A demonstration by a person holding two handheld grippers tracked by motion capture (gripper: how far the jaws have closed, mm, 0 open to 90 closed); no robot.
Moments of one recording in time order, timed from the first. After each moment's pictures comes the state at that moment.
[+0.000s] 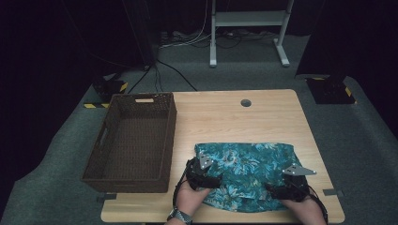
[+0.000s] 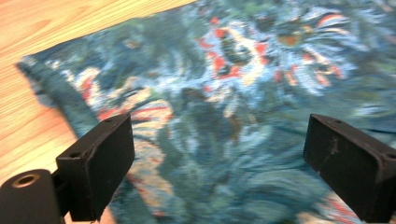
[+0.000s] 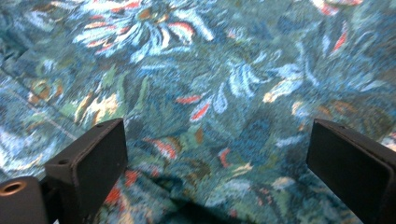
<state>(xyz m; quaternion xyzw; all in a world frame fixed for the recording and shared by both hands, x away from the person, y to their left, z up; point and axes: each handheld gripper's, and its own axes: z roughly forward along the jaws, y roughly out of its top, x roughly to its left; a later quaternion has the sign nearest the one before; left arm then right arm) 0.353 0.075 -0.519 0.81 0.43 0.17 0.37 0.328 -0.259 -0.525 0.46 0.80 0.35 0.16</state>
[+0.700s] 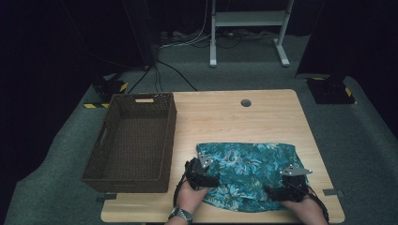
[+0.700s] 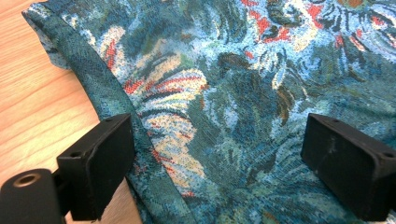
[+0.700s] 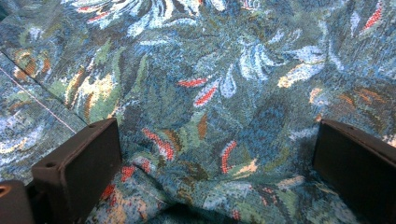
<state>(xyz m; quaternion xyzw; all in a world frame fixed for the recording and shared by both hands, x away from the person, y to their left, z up) 0.361 0.071 -0.538 0.81 0.44 0.18 0.33 0.332 -0.260 -0.534 0.45 0.82 0.32 0.15</state>
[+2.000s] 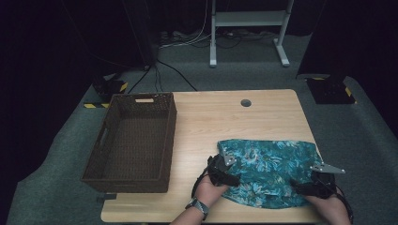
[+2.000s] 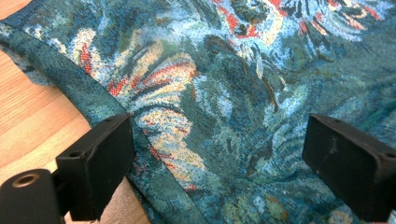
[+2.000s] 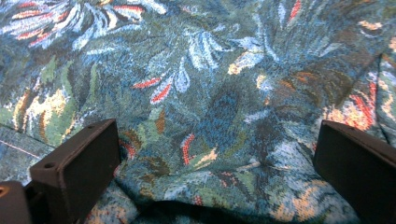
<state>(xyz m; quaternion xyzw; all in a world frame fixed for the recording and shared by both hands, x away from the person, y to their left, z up) 0.379 0.006 -0.537 0.85 0.36 0.15 0.35 0.340 -0.342 -0.535 0.53 0.77 0.31 0.20</state>
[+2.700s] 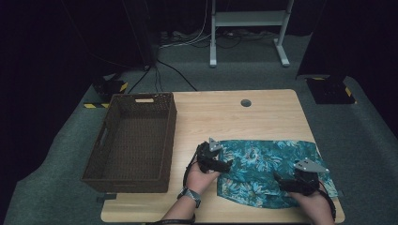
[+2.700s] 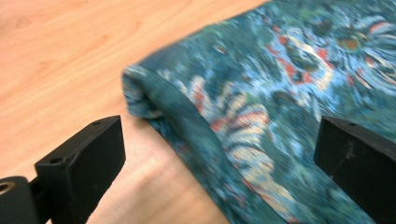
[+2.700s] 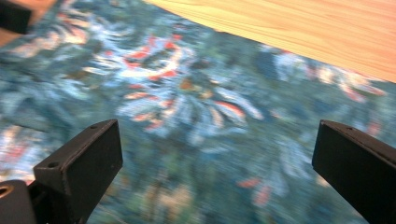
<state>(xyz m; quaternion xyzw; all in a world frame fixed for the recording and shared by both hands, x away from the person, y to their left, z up) 0.417 0.046 -0.522 0.81 0.39 0.15 0.40 0.338 -0.281 -0.509 0.45 0.77 0.37 0.25</state>
